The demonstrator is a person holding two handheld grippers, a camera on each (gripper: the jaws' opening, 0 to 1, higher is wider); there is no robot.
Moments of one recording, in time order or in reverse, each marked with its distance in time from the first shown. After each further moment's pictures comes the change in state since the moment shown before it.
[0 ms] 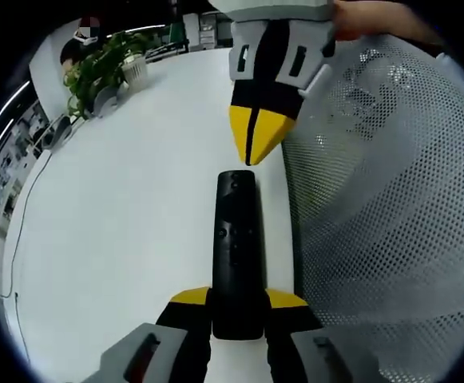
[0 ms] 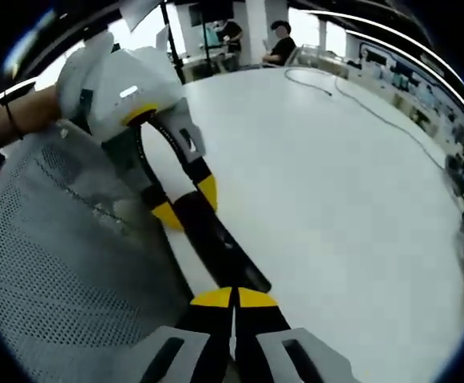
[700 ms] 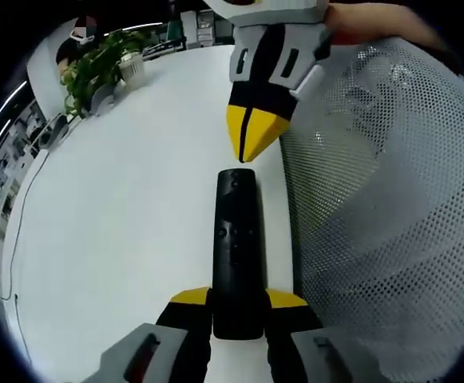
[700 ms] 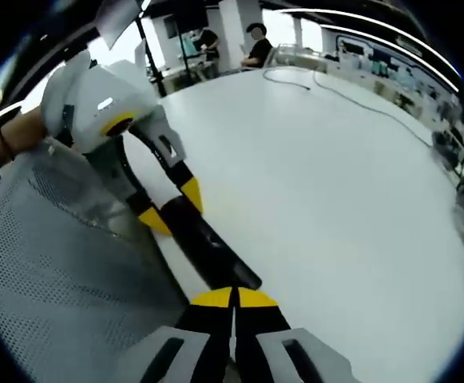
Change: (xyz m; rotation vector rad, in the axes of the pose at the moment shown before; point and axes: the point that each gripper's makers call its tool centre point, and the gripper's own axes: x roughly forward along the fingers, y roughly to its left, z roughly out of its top) left arm -0.001 -0.001 0.000 0.010 0.052 -0.019; right arm 0.004 -0.009 -0.009 0.032 -0.004 -0.039
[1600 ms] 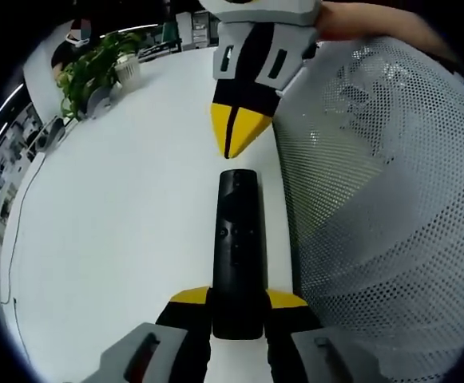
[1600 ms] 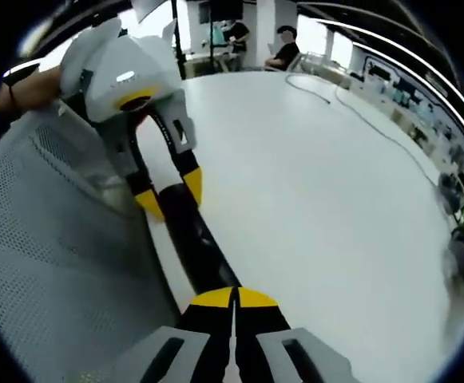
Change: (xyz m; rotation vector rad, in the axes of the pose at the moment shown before) left arm -0.003 -0.001 -0.002 0.011 -0.045 -0.014; right arm 0.002 -0.005 0.000 -0.213 0.060 -0.015
